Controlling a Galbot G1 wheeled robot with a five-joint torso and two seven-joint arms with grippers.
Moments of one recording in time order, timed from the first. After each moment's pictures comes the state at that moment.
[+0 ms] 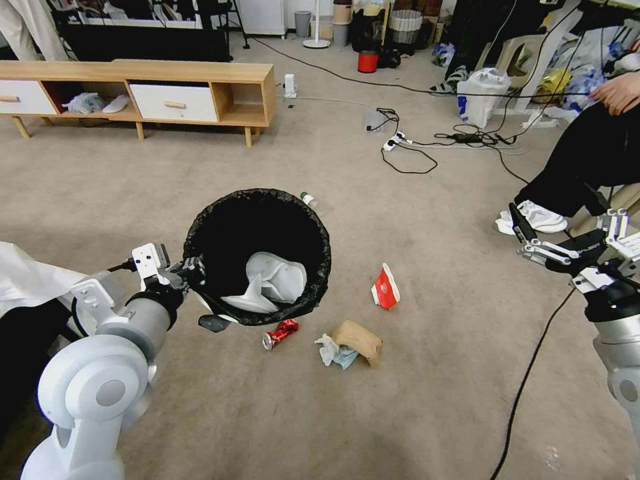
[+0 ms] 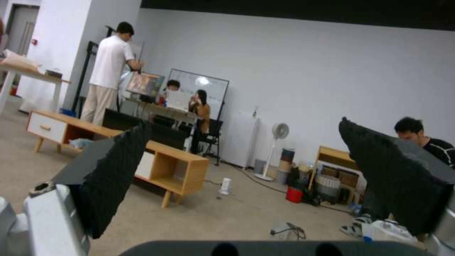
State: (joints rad) left arm 1.20 -1.25 -0.64 -2.37 -1.01 0.74 -0.55; right arm -1.40 1.08 0.99 2.13 0.58 0.21 -0.42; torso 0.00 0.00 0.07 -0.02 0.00
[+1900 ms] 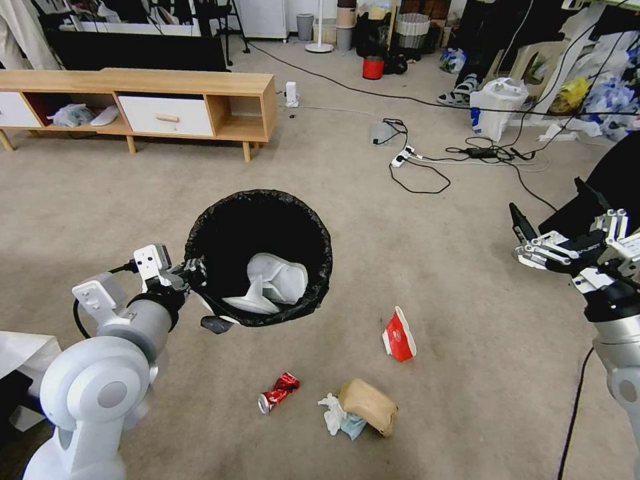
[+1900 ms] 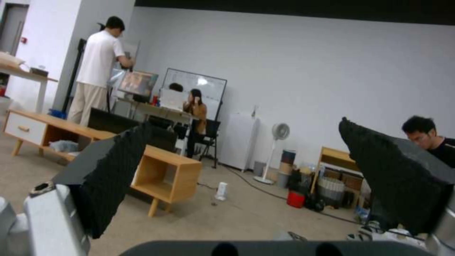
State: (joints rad) left arm 1.20 -1.26 -0.63 -2.37 -1.00 0.74 -0.55; right arm -1.39 1.08 0.99 2.12 0.58 0.21 -0.42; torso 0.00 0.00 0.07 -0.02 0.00
